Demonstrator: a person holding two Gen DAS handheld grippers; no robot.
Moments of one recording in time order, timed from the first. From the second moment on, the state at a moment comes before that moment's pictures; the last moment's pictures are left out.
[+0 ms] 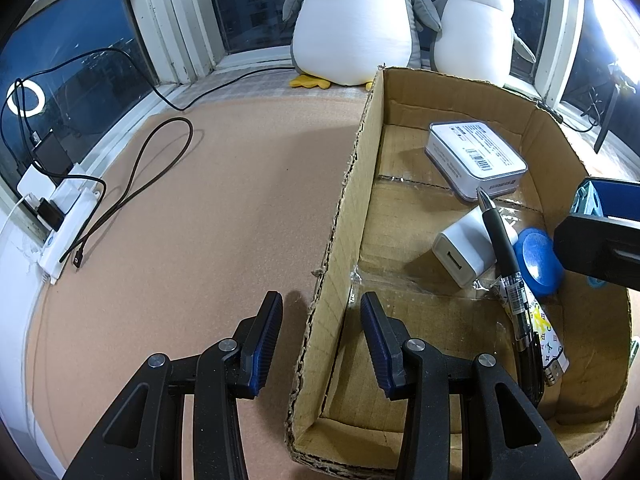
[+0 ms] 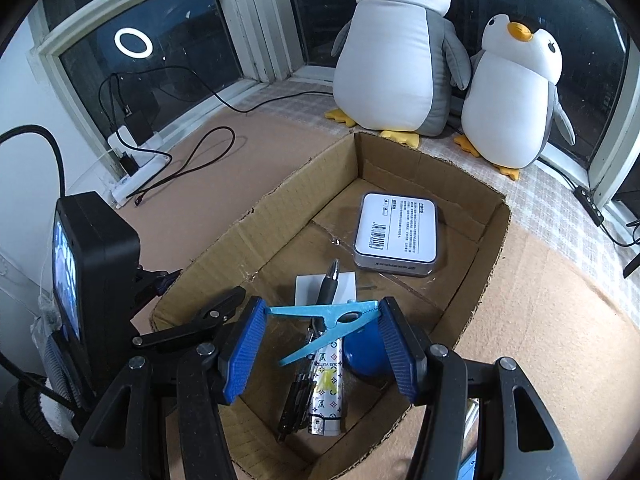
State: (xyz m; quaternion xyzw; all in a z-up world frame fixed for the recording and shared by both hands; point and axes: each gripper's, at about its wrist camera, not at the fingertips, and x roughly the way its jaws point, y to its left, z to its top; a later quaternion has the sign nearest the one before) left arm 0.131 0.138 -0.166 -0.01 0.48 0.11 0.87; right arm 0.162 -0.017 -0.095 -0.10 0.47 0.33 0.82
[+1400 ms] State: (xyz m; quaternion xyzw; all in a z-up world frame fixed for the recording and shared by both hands) left arm 0.137 0.138 -0.165 0.04 0.48 0.09 0.87; right arm -0.010 -0.180 0.103 0.01 0.37 0.20 0.91
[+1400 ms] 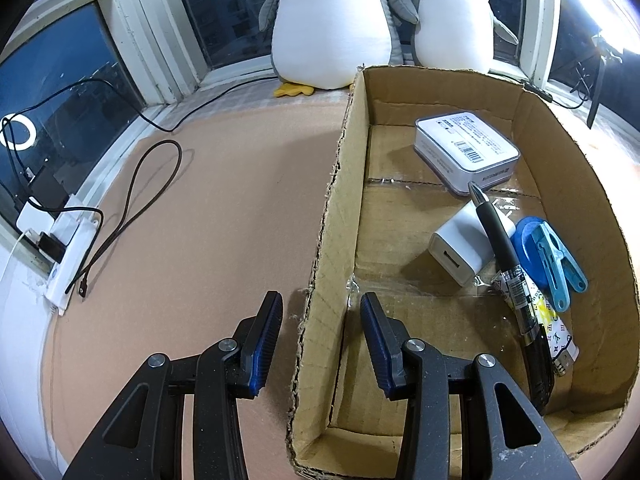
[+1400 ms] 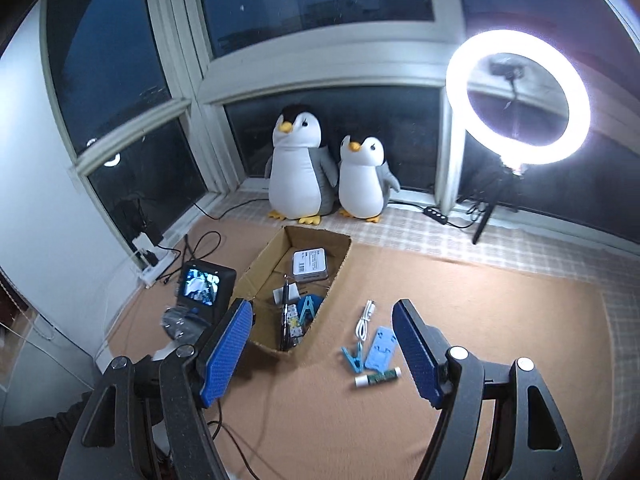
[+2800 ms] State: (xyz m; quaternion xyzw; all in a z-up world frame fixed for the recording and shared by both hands) left arm 0.140 0.142 -0.166 0.03 0.47 0.08 0.88; right arm 0.180 -0.134 -0.153 -0.01 0.56 0.19 0.80
